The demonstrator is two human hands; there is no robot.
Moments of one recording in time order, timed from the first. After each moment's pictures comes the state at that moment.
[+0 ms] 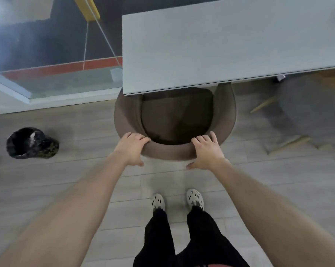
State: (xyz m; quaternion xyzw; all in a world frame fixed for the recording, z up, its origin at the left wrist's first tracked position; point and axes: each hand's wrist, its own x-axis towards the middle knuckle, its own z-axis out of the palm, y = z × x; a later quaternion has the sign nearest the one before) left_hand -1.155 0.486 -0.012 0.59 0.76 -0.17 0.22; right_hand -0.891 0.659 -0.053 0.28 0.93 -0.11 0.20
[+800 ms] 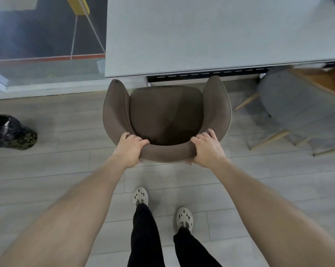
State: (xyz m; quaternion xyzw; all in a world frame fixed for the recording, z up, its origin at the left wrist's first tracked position) left_hand -1.066 0.467 -0.071 0.60 0.77 -0.14 0.18; right_hand -0.806 0.657 -0.057 0.29 0.94 -0.08 0.16
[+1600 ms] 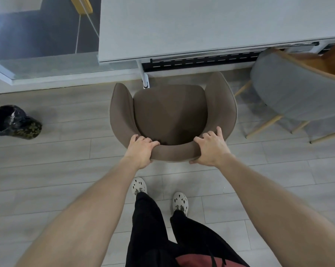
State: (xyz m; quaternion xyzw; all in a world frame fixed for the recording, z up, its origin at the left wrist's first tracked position) left_hand -0.930 0.438 -0.067 0.59 0.77 -0.13 0.20; right_hand -0.693 0.623 -0.044 0.26 0.94 -0.03 0.22
